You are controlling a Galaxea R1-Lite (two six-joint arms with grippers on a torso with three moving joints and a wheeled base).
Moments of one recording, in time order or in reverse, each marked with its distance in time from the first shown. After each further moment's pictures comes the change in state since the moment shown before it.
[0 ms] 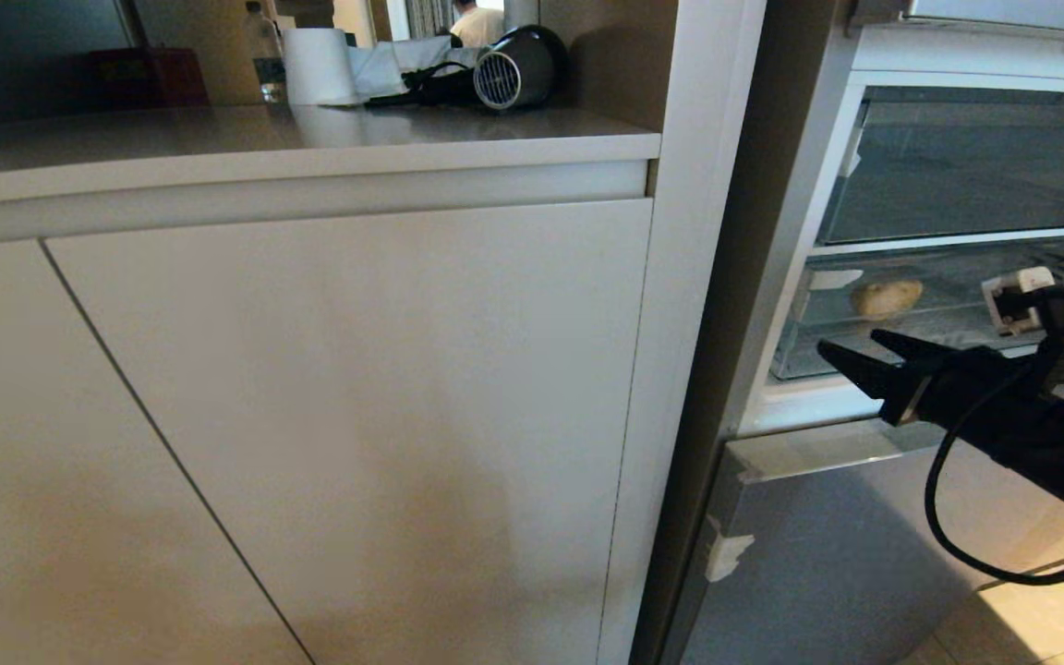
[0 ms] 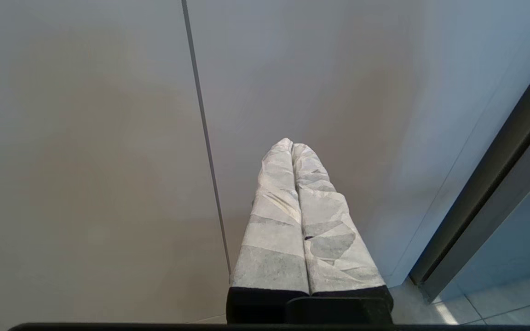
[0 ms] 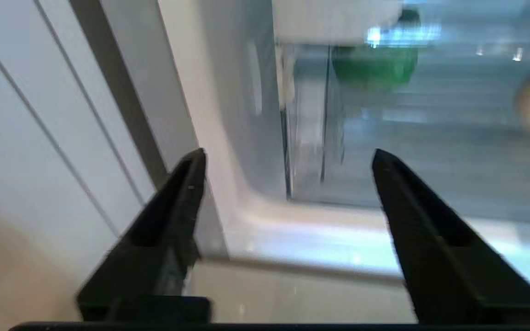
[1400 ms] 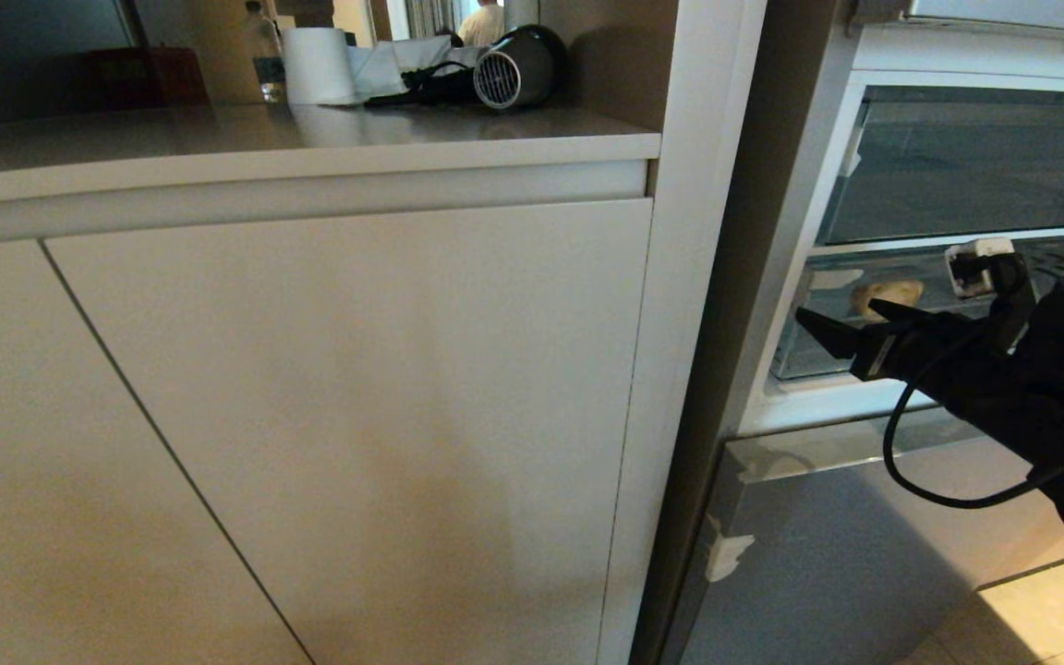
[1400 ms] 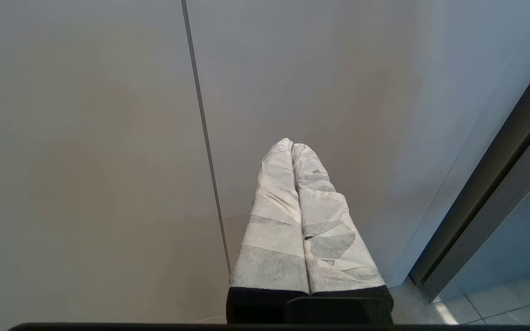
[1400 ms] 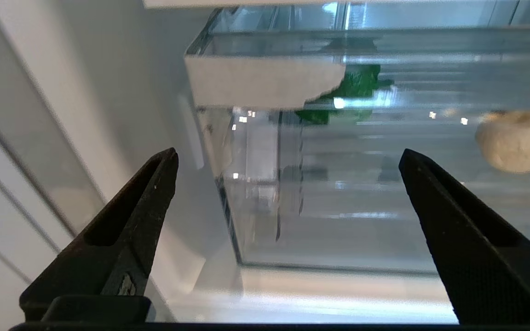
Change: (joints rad) left arm 0.000 0.000 0.000 0.000 0.000 0.000; right arm 0.001 0.117 -0.192 0.041 -0.091 -0.005
